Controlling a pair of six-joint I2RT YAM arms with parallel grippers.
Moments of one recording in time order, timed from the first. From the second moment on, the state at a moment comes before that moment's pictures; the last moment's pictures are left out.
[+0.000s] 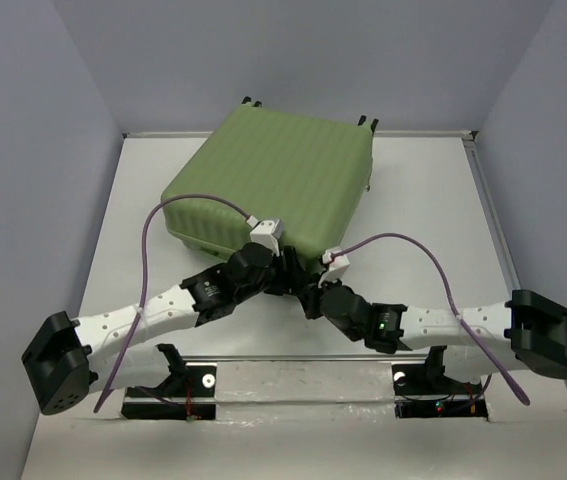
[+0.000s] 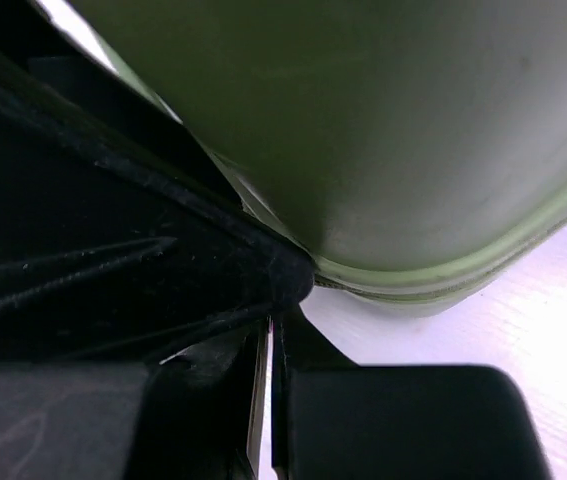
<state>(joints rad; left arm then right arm) -0.97 1.10 0.65 -0.04 -0.15 -0.75 1.25 1.21 0.51 0.29 0.48 0.63</state>
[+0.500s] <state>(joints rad) -0.64 0.84 1.18 -0.39 -0.33 -0.52 1.34 1.30 0.53 0.36 0.71 0.77</state>
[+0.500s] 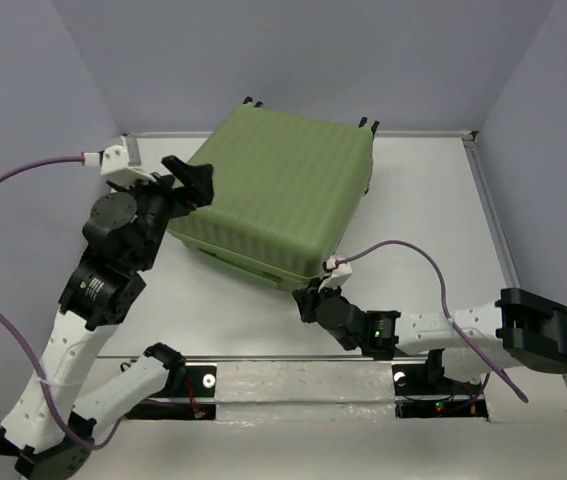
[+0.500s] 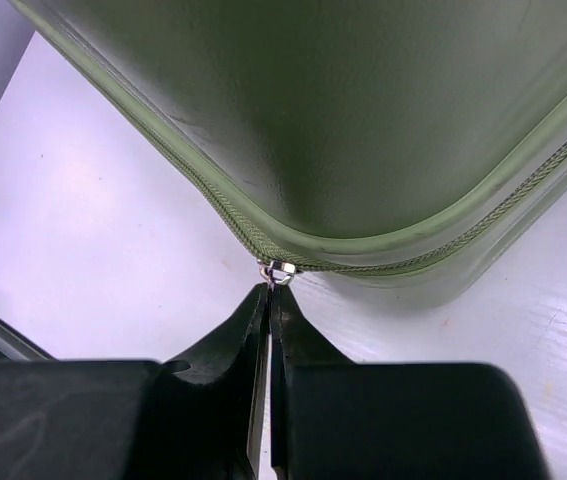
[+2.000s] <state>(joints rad) 0.04 1.16 0.80 0.15 0.38 -0.41 1.32 1.97 1.33 0.14 0.75 0.33</state>
